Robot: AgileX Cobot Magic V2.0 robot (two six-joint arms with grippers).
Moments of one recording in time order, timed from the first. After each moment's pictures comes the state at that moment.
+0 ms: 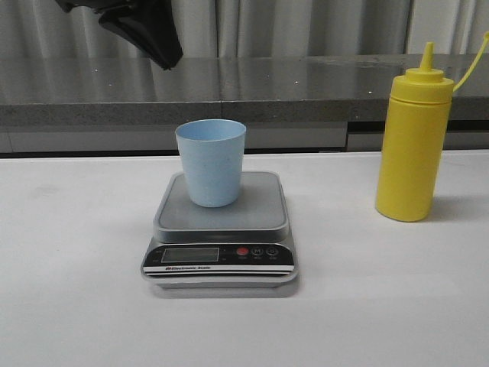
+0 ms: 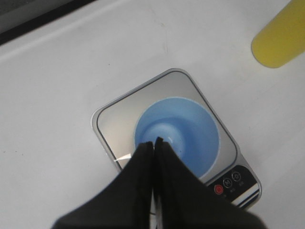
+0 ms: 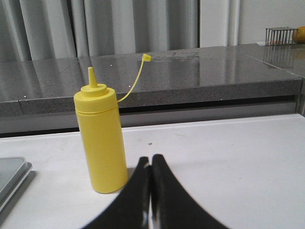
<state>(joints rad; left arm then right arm) -0.45 1.68 -1.48 -0.19 0.80 0.13 -0.01 -0.01 0.03 -0.08 0.01 0.19</state>
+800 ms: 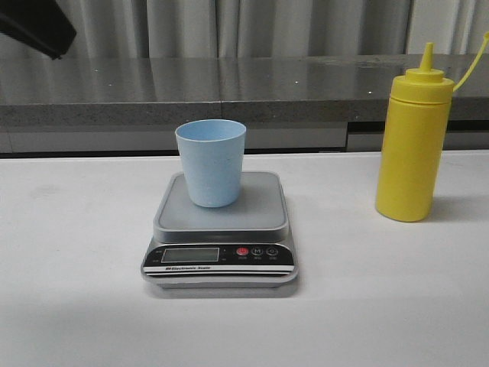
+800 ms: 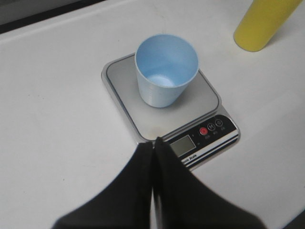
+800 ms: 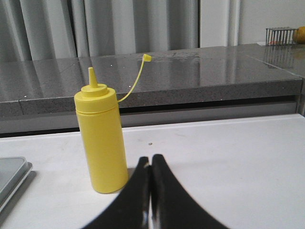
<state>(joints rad) -0.44 1.15 -0.93 -0.21 0.62 0.13 -0.01 -0.01 0.03 -0.08 0.01 0.19</state>
